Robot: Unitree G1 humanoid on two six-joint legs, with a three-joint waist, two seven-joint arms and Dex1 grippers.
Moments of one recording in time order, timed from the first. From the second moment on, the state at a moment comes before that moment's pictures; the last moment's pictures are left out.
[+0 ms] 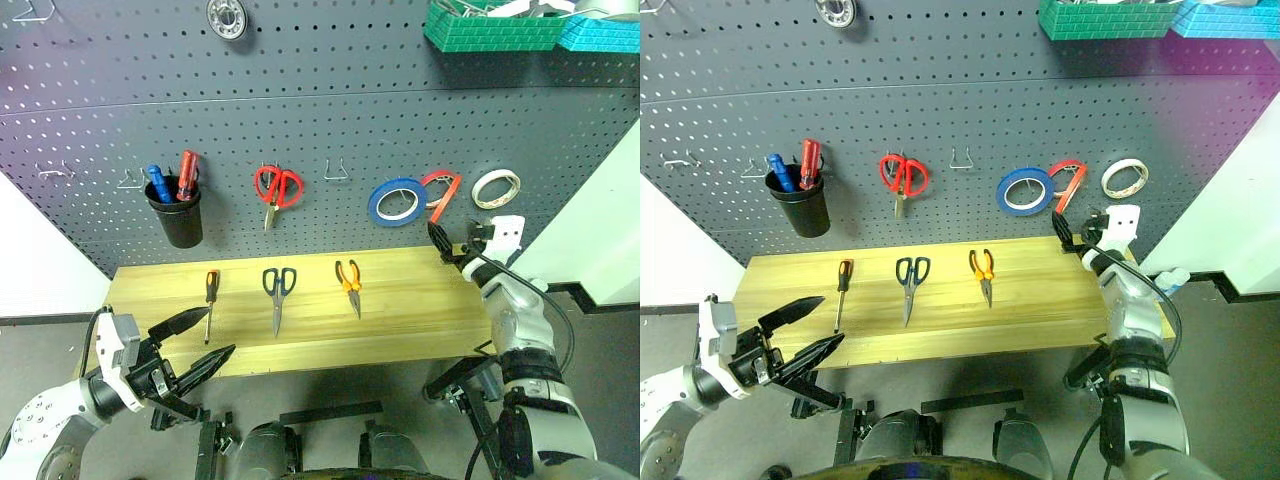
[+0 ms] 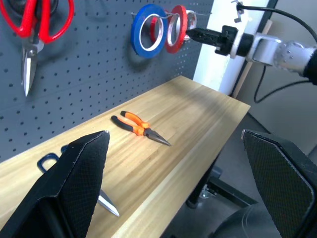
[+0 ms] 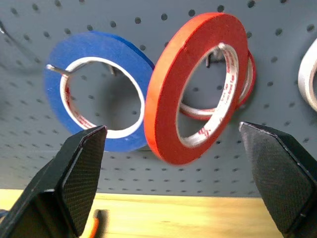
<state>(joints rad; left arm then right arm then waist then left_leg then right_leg) 0.44 0.56 0.36 -0.39 -0.68 0.20 -1.04 -0.39 -0.33 -0.29 0.50 0.38 0.00 0.55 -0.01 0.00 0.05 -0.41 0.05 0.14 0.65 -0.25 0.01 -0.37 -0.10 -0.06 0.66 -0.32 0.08</state>
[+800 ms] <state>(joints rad) 0.46 0.57 0.41 -0.45 -0.69 0.24 -0.97 -0.30 -0.23 -0.01 0.19 0.32 0.28 0.51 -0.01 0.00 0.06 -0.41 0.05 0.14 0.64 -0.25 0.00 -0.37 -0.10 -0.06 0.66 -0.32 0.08</state>
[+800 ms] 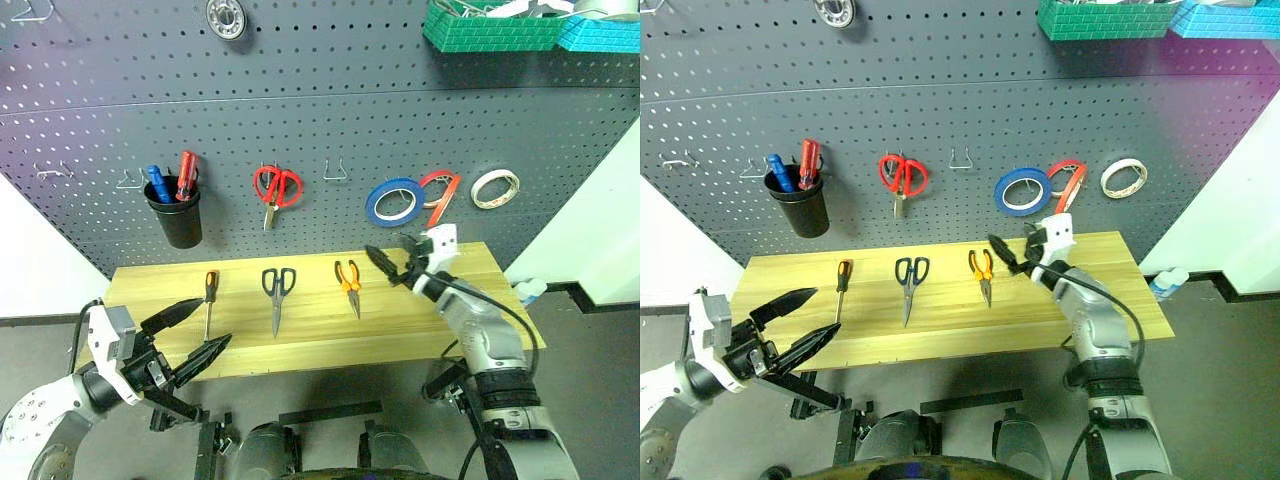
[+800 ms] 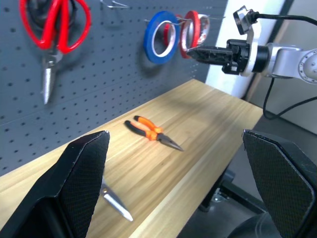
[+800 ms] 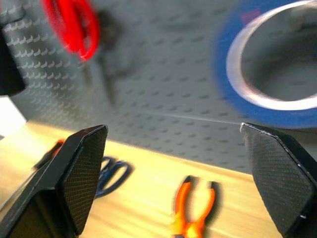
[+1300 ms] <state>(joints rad) 0.56 0.59 0.46 -0.63 -0.77 0.32 -0.87 -0.35 -0.16 0.09 0.26 0.14 0.43 0.31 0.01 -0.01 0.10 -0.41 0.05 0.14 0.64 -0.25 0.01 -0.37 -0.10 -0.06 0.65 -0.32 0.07</state>
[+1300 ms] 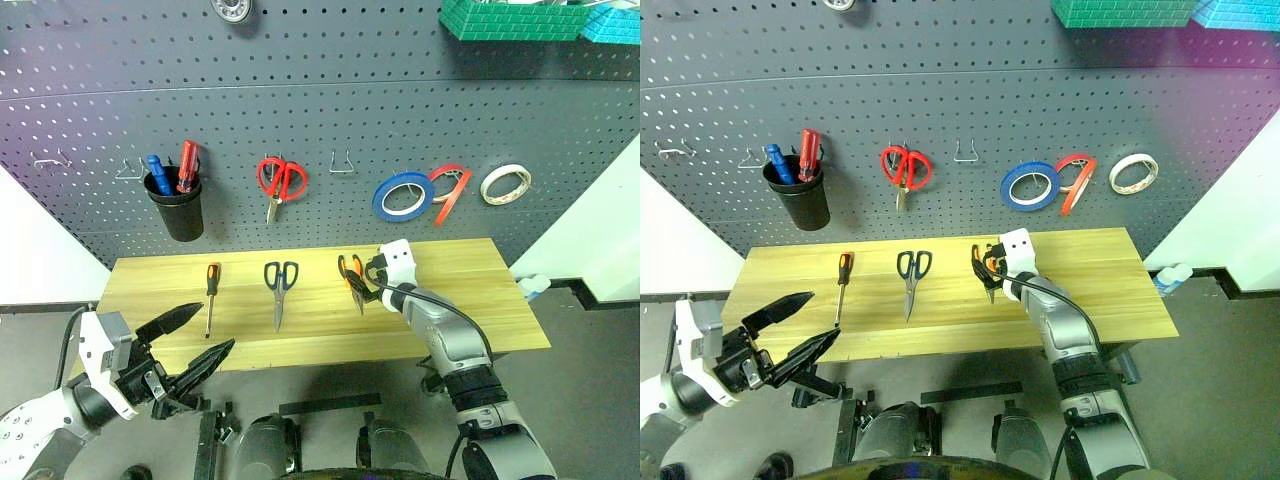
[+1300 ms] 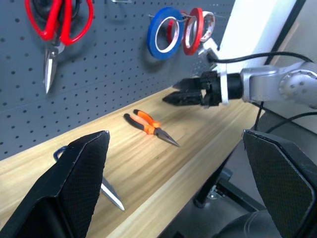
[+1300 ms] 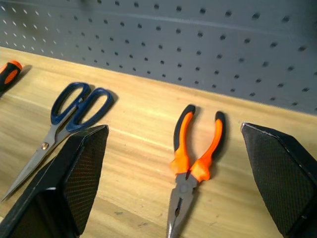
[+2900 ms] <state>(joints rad) 0.70 0.52 0.55 -0.62 -0.73 0.23 -0.90 -0.78 -0.02 0.01 0.94 0.03 0.51 0.04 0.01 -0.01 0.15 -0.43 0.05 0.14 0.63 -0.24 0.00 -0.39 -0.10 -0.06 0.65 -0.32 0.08</state>
